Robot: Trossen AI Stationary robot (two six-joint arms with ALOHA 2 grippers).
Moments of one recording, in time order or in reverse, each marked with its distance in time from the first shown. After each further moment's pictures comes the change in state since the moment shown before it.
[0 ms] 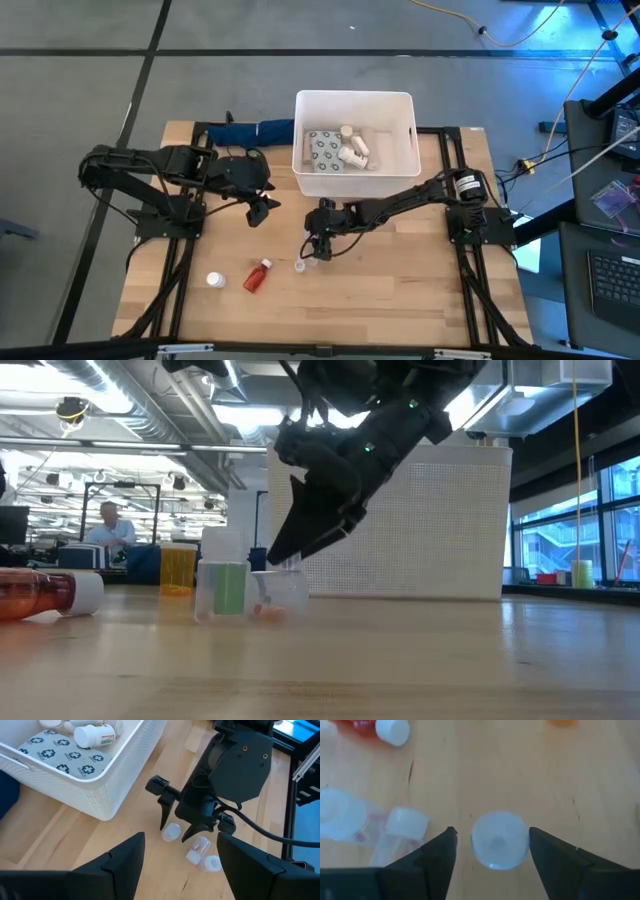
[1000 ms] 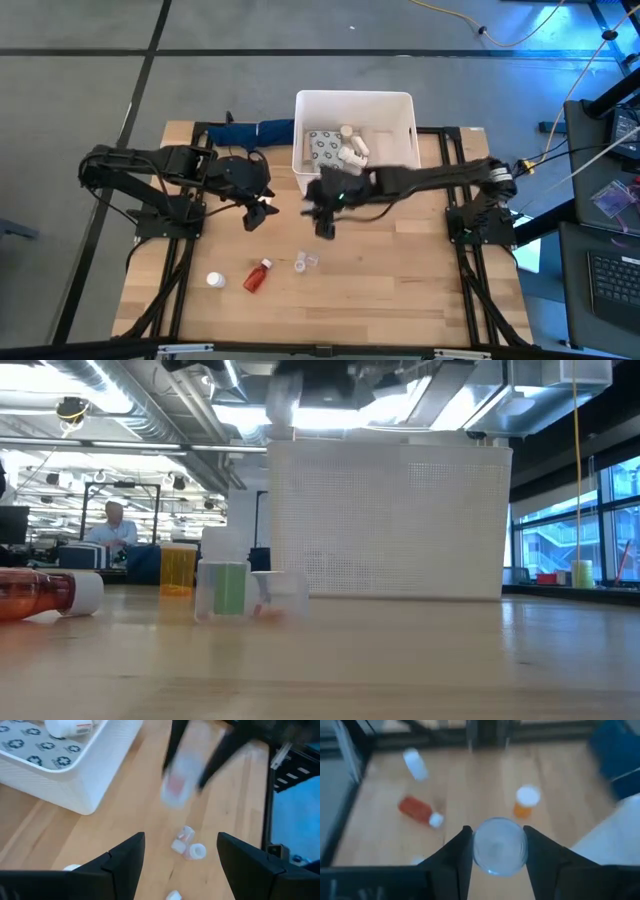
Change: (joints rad) left arm 0.000 -0.003 0.000 -0.001 0.103 0.013; right arm -0.026 -0.230 0.381 -0.431 -0.012 -0.056
